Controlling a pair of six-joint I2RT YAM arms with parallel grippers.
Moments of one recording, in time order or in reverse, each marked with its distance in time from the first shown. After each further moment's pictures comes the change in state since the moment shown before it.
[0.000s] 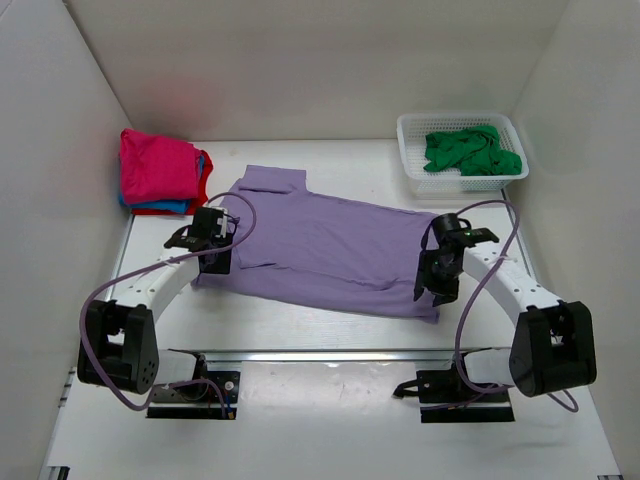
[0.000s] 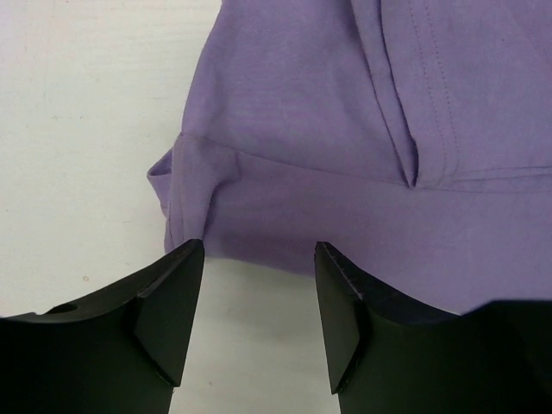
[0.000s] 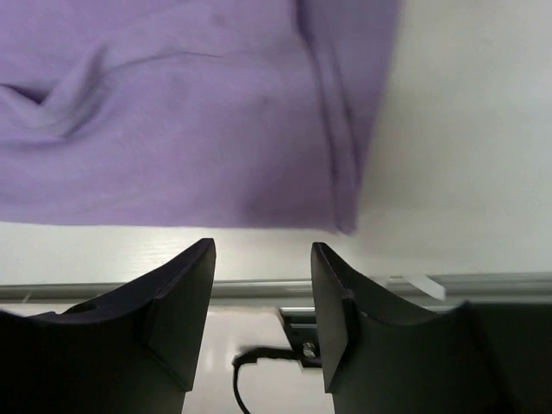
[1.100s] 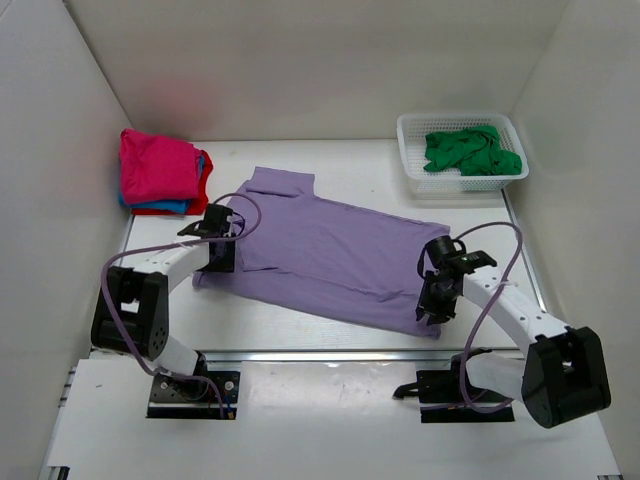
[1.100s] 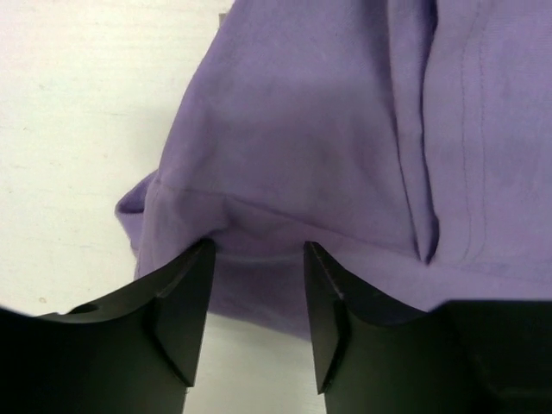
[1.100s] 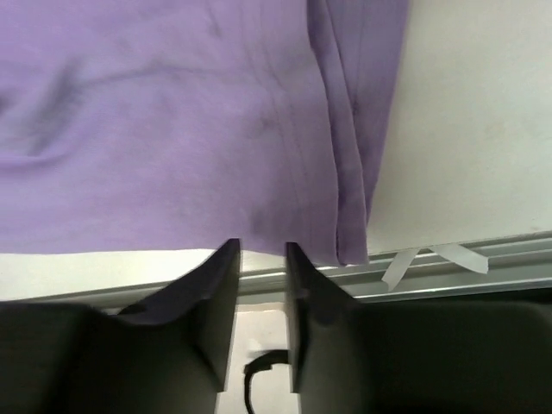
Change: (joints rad) left arm -0.011 0.163 0.026 0.060 -0.011 -0.069; right arm 0.129 -0.131 -0.195 0.031 0.062 0.230
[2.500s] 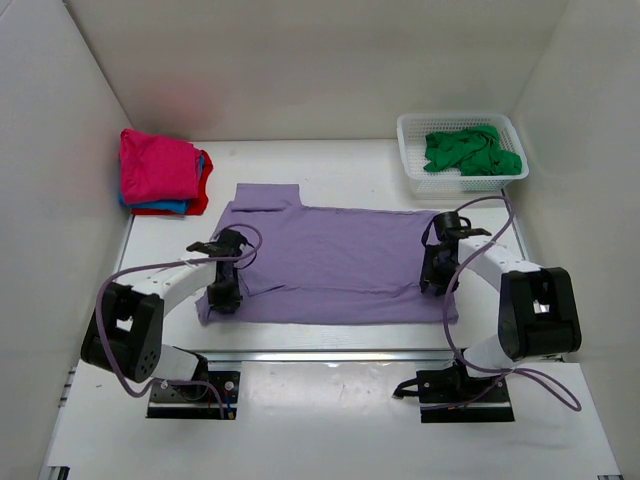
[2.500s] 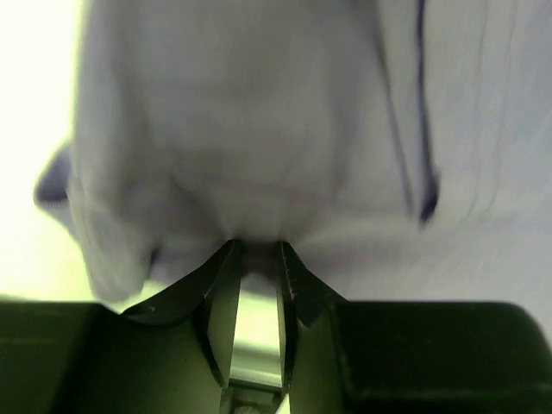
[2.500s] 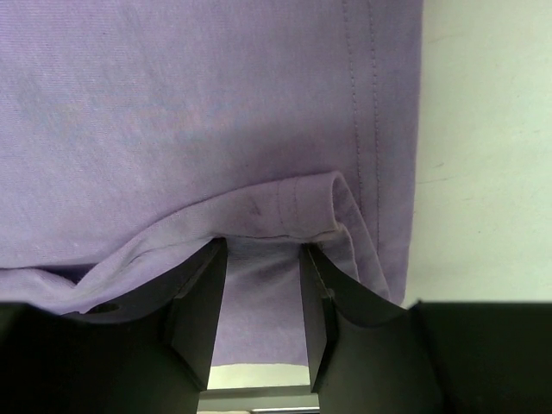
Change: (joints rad) left arm -0.121 -0.066 -0.084 -0.278 0.092 -0.364; right arm -0.190 0.318 0.142 0.273 0.046 -0.295
